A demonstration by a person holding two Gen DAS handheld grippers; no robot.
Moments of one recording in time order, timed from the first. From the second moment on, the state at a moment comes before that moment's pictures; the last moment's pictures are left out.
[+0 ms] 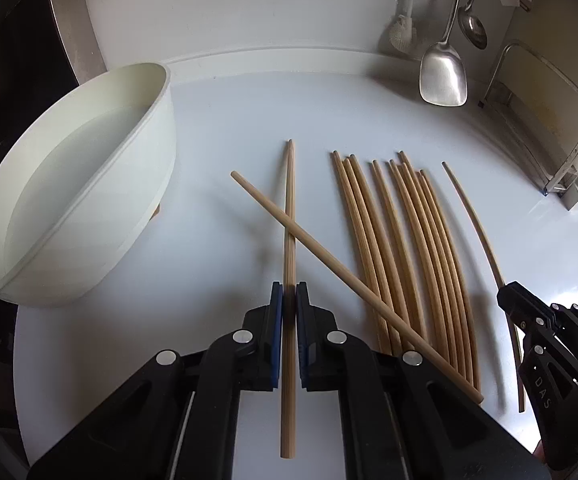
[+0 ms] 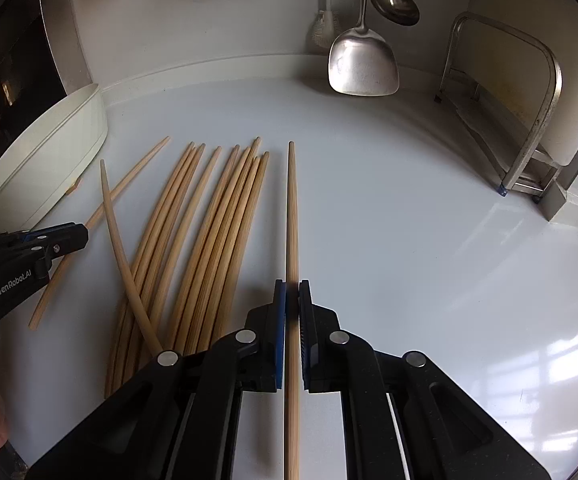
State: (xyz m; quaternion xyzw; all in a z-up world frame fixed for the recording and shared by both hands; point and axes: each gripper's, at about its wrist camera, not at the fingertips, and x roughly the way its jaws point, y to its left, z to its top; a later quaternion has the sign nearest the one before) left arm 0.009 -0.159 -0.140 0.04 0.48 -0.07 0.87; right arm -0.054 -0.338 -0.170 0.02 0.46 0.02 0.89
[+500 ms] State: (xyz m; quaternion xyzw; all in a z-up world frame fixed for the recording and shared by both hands) left arm 0.011 -0.146 -0.117 0.04 0.49 -0.07 0.87; right arm -0.054 -0.360 -0.175 0.06 0.47 0.02 0.88
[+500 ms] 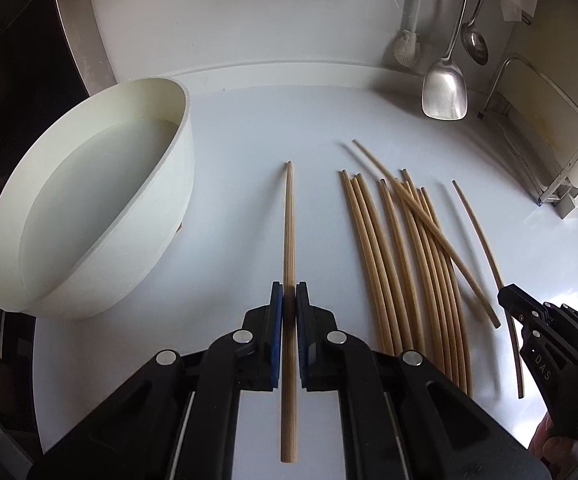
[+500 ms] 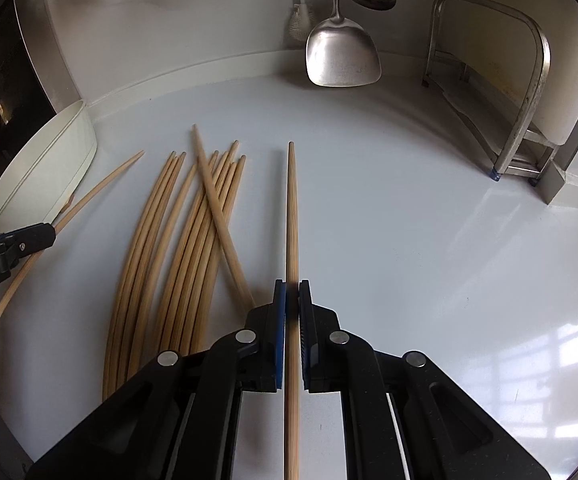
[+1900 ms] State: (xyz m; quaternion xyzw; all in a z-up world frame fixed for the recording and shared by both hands) left arm 0.098 0.095 -0.052 -0.03 0.48 -0.05 0.88; right arm 0.082 -0.057 -0.077 0.07 0.49 0.17 0.85
